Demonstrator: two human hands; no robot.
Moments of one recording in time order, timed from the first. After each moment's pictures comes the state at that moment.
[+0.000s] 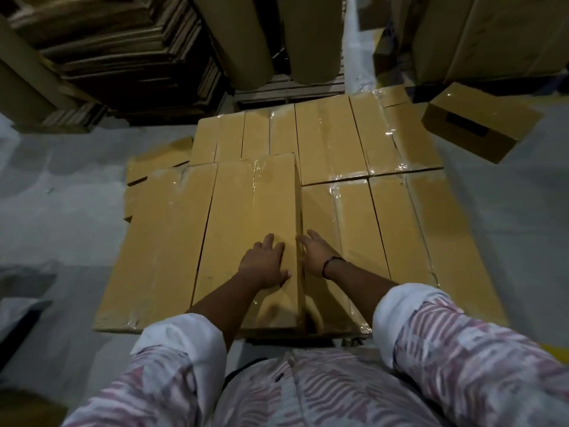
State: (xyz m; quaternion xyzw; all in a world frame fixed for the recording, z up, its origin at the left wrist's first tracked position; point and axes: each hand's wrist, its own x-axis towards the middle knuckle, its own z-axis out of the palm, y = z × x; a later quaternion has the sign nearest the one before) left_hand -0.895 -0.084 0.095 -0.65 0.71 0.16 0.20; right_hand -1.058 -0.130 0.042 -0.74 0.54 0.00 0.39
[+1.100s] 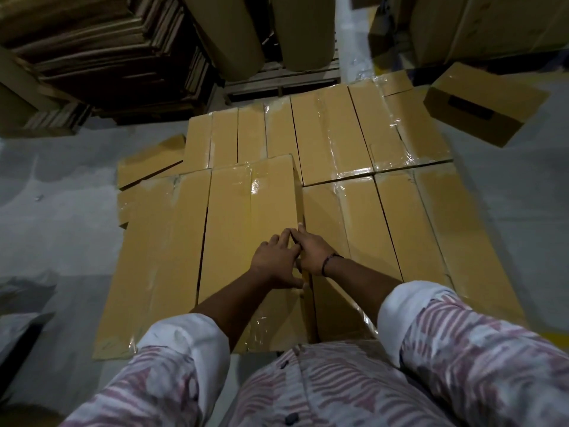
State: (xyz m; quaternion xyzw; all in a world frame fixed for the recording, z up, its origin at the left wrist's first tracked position) left_hand -0.888 -0.143 0.083 -0.56 0.78 0.12 0.25; right_hand -1.026 -0.176 0.045 -0.75 0.50 -0.03 0.43
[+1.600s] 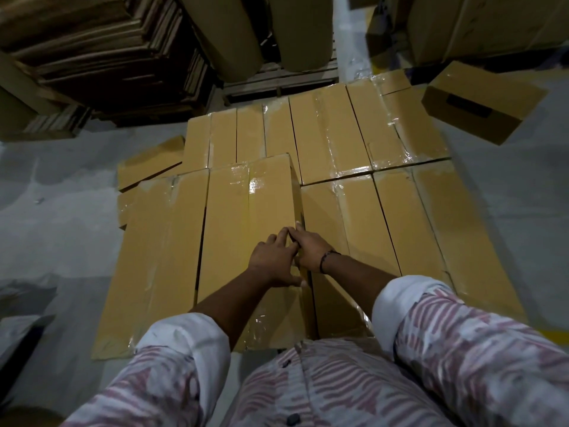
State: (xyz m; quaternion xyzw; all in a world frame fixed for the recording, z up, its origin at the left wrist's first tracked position) left_hand -0.887 -0.139 0.084 -0.56 0.78 0.10 0.25; right_hand -1.026 -0.175 0.049 -0.76 0.49 -0.03 0.42
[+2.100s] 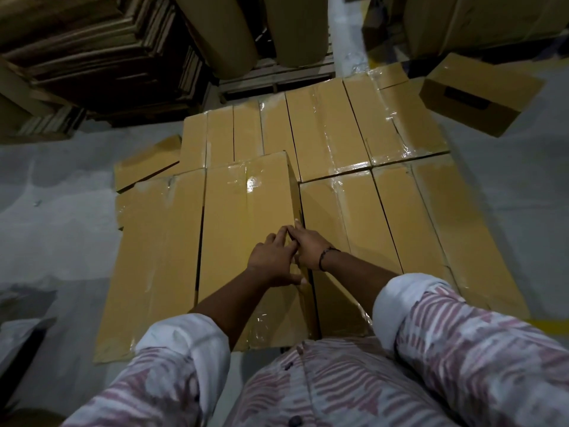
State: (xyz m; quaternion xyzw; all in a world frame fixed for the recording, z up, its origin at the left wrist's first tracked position) left_hand -0.882 -0.140 0.079 -0.56 0.78 0.13 0.25; right_hand -1.020 -0.178 0.044 -0.76 0.49 -0.02 0.42
